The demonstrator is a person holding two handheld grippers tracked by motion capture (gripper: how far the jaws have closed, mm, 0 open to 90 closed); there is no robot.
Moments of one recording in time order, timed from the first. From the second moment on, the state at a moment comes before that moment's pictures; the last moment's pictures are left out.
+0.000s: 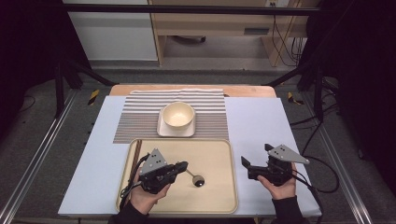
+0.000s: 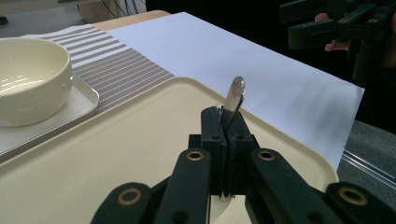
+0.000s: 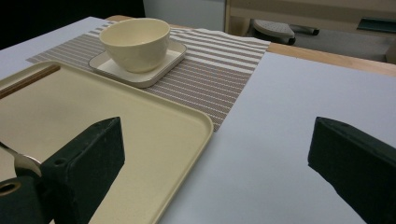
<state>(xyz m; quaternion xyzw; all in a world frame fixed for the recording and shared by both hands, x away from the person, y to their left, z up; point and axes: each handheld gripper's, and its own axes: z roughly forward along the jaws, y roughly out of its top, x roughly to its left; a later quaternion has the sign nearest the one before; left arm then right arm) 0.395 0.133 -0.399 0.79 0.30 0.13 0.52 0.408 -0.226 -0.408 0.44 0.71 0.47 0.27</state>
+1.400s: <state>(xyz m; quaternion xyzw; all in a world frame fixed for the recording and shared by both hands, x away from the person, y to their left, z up) 0.388 0.211 -0.379 0.77 0.35 0.15 0.52 0.411 -0.222 -0.412 0.44 0.72 0.47 0.27</state>
